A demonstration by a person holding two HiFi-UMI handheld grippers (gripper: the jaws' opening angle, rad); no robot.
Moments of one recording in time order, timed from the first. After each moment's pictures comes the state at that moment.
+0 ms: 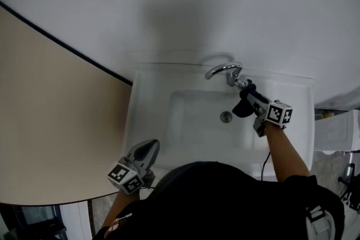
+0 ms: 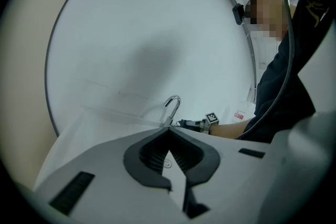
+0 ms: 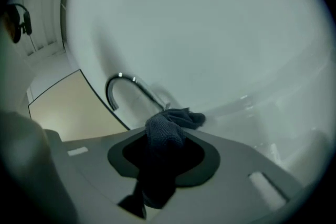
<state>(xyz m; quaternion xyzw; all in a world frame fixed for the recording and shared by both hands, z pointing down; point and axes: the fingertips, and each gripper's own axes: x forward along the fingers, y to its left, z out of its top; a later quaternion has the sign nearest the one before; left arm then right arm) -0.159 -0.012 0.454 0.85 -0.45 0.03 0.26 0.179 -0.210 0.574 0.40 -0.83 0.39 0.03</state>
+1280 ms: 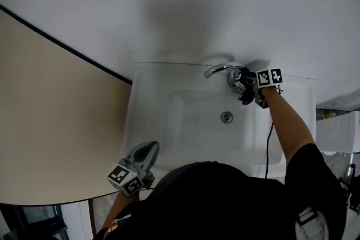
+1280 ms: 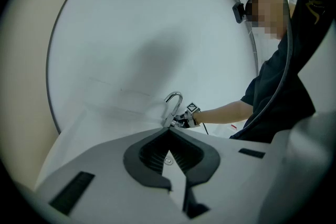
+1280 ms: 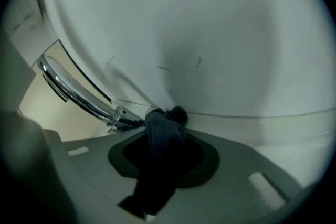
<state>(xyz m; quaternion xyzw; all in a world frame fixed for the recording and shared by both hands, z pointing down) -0.159 -0.012 0.463 0.85 -0.45 0.05 0.27 0.165 -0.312 0.635 0.36 -0.80 0.42 0.22</state>
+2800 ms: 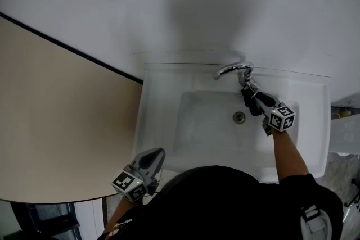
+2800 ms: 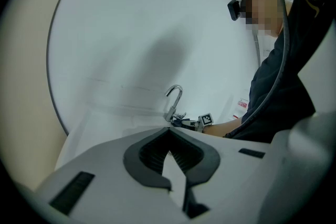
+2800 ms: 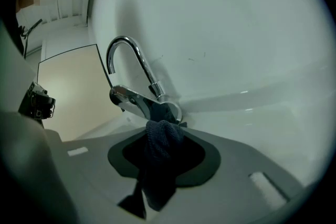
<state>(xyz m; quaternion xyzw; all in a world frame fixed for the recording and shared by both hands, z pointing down) -0.163 -0.002 0.462 0.84 -0.46 0.11 0.26 0.172 -0.224 0.643 0.38 -0.88 0.27 0.07</state>
